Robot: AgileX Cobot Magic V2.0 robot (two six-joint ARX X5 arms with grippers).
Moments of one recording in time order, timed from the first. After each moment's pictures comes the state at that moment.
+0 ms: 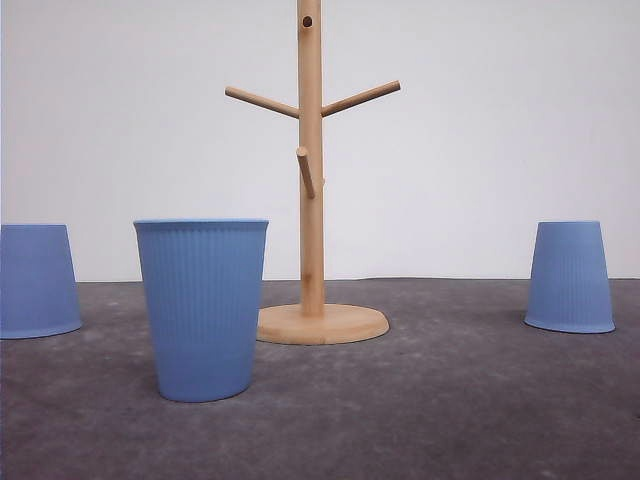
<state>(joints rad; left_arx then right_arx) -0.01 0.01 0.02 -0.18 -0.03 -0.03 0.02 0.00 0.02 -0.17 0.03 0.03</state>
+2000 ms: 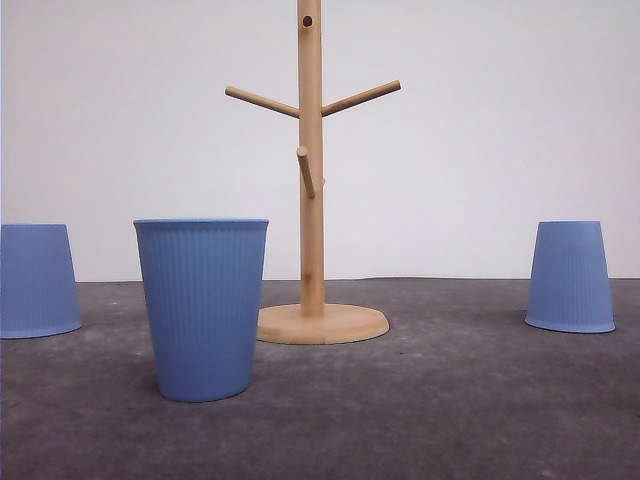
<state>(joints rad) -0.22 0.52 0.72 -0.83 0.29 -0.06 0.16 0.47 0.64 -0.75 -0.29 0.09</state>
